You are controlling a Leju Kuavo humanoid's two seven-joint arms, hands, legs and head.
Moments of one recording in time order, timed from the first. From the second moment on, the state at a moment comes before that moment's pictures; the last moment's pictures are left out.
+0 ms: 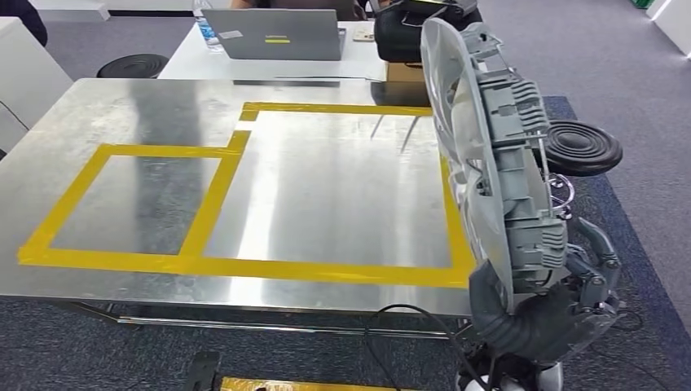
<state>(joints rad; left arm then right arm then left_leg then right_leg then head) -0.11 -0.28 0.99 -0.21 -0.67 0.17 -0.36 0.17 0.24 0.36 -1.84 0.57 -0.67 -0.69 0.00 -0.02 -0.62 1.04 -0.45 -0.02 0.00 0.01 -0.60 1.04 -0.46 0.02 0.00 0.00</state>
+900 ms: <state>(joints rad) -0.13 -0.28 0.98 -0.21 -0.73 0.14 -0.34 -0.16 0.03 0.34 -1.43 0.86 -0.46 -0.21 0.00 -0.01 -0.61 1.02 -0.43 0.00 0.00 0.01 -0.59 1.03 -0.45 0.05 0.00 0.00</state>
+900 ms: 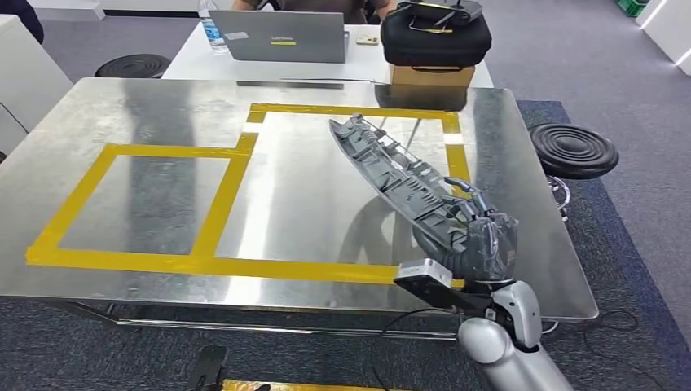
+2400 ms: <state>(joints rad) -0.20 -0.31 0.82 -0.21 -0.88 0.11 -0.21 -0.75 0.31 0.45 -0.38 0.98 -0.17 -0.11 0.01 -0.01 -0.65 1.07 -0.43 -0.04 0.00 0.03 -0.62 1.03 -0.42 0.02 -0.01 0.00</state>
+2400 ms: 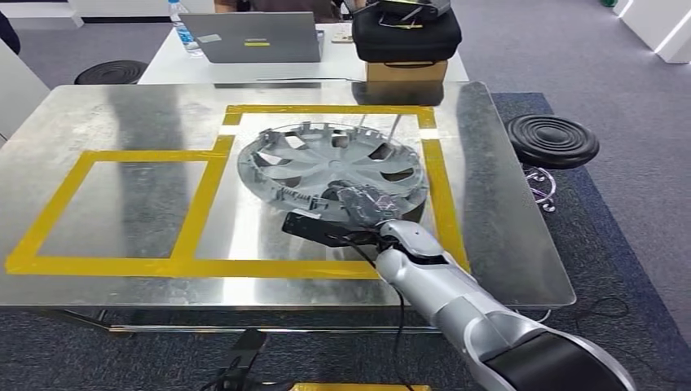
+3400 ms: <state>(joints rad) -0.19 -0.30 0.83 -0.21 -0.86 -0.01 -0.19 -0.75 0.36 0.71 -0.34 0.92 -0.06 -0.10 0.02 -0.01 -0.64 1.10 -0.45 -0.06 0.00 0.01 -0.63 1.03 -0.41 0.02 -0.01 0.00</state>
